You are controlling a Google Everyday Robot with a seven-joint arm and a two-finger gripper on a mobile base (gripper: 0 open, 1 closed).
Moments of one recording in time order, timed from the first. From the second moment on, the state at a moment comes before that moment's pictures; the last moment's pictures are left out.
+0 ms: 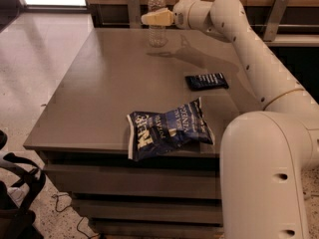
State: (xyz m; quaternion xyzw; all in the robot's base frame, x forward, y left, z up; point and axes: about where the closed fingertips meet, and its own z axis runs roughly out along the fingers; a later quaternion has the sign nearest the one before) arm 0.905 -0.031 0.936 -0.30 0.69 0.24 0.62
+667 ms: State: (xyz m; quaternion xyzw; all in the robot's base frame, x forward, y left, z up) arm 0.917 -0.022 0.929 -0.29 0.69 0.25 0.62
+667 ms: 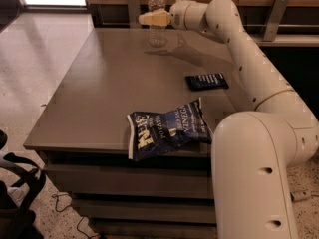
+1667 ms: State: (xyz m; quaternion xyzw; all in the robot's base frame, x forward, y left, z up) arm 0.922 -0.012 0.924 -0.29 0.68 0.25 0.62
